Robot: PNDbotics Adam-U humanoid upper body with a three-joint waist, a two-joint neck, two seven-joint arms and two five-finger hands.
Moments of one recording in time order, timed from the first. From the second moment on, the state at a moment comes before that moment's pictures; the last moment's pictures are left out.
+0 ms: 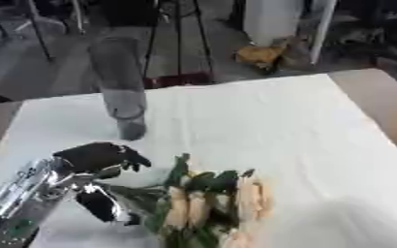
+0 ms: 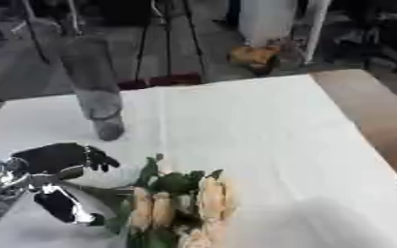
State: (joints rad) left arm -0.57 0.49 -0.38 -1.62 -0.88 -0.10 -0.70; right arm -0.19 -0.42 -0.48 -1.57 -0.58 0.10 0.91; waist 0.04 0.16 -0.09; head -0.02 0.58
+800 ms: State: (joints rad) left arm -0.59 0.49 -0.39 -1.58 -0.91 -0.11 -0.71; right arm -0.19 -0.42 -0.48 -1.57 -0.58 0.10 0.91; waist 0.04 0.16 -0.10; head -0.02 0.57
